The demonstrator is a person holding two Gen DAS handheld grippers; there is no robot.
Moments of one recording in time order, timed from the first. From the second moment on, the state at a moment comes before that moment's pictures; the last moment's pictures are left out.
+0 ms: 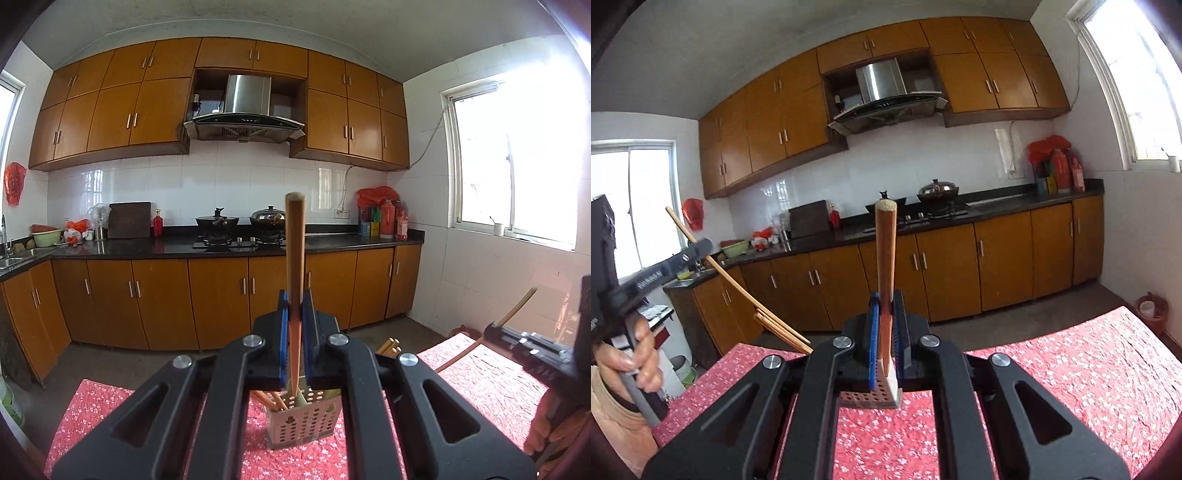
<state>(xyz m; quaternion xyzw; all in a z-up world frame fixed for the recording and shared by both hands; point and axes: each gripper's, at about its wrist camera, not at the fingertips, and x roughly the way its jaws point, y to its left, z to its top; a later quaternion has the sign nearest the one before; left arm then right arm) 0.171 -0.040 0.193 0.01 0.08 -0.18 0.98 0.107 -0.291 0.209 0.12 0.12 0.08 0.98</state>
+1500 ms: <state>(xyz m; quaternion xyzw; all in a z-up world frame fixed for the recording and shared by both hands) 0.249 -0.048 0.140 0.00 0.14 -0.14 0.98 0.169 -0.262 0.186 0.11 0.14 0.08 0.98</state>
